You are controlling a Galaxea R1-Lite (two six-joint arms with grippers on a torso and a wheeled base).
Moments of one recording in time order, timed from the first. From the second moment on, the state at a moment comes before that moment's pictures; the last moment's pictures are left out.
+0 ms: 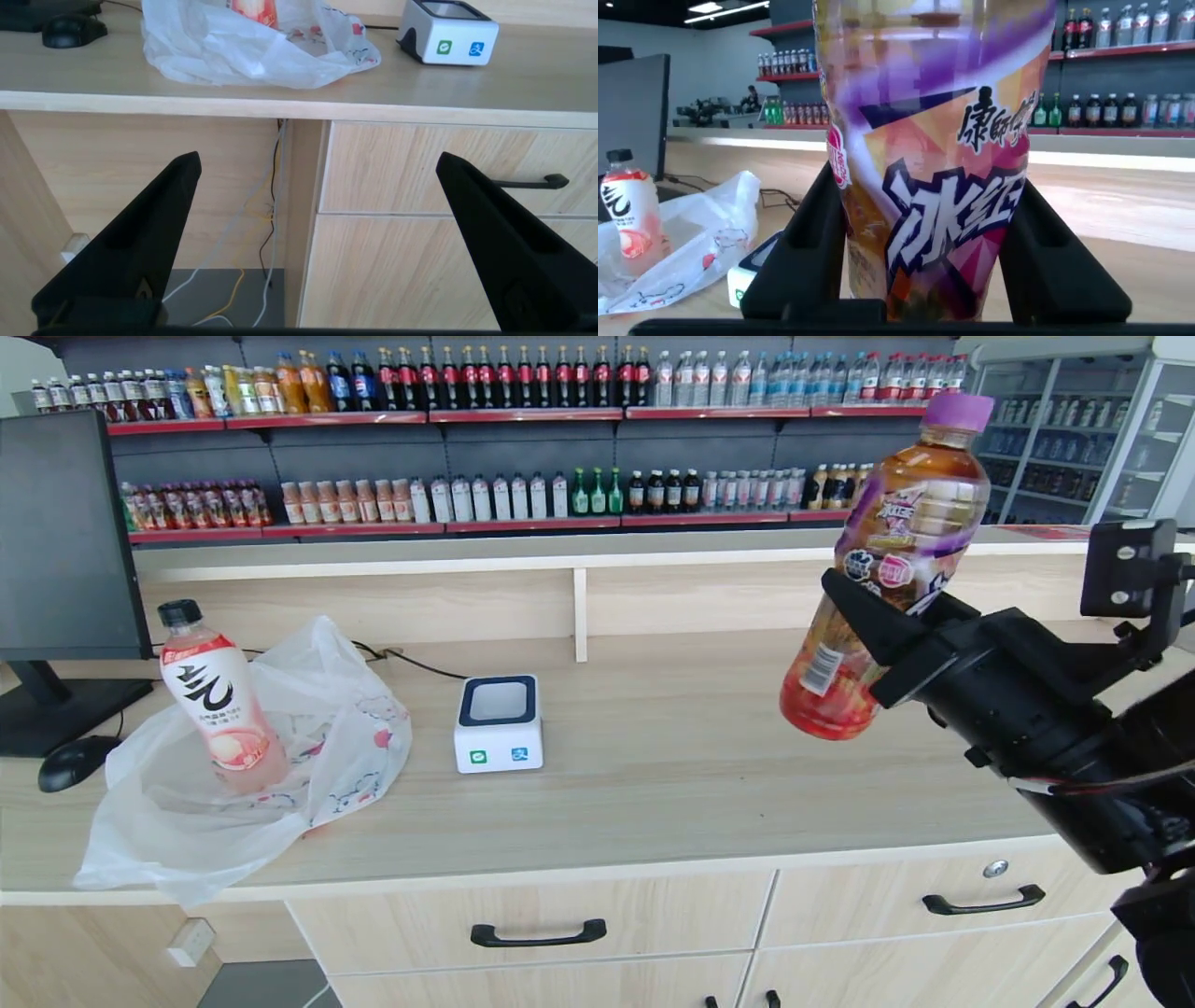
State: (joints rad) left arm 0.00 0.00 0.00 0.00 0.00 0.01; right arm 0.48 1.63 -0.51 -1.55 0.02 0.06
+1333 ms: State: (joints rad) left arm 0.00 0.00 0.00 0.00 0.00 0.01; right arm 0.73 1.47 -0.36 -1.54 0.14 0.54
